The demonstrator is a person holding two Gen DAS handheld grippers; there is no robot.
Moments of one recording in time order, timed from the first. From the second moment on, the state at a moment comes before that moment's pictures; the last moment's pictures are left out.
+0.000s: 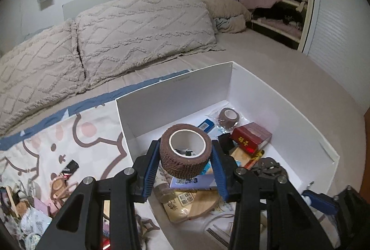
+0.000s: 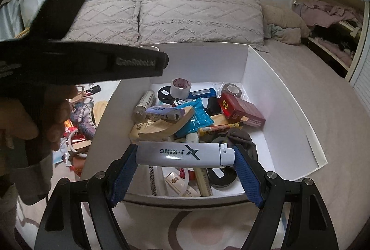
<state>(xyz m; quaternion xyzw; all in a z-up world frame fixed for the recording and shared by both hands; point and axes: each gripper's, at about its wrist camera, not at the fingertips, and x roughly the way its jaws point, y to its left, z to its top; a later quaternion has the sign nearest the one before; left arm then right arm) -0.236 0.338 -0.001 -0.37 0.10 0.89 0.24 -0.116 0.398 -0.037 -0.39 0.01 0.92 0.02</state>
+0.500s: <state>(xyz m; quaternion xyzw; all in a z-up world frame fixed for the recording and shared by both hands) -0.262 0.363 -0.018 -0.41 0.15 0.87 0.21 -0.119 0.408 -0.047 -0.40 0.00 0.91 0.06</state>
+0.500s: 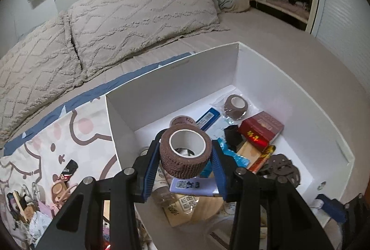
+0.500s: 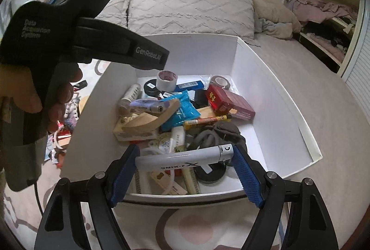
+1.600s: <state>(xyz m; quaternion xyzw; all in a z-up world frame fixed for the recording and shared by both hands) -0.295 0.369 -0.034 -0.39 0.24 0.88 0.11 -0.117 0.409 -0.044 -0.39 0.01 0.92 0.05</state>
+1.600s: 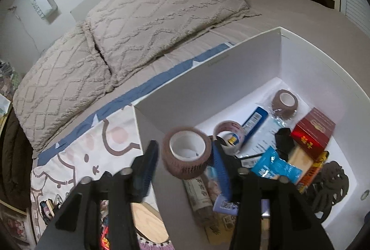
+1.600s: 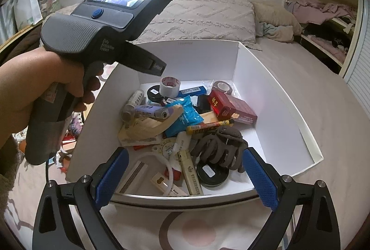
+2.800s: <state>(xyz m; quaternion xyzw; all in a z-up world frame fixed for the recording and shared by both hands) -0.243 0.325 -0.020 -0.36 0.20 0.90 0.17 -0.116 0.418 -0.042 -0.37 0.03 0.92 0.07</state>
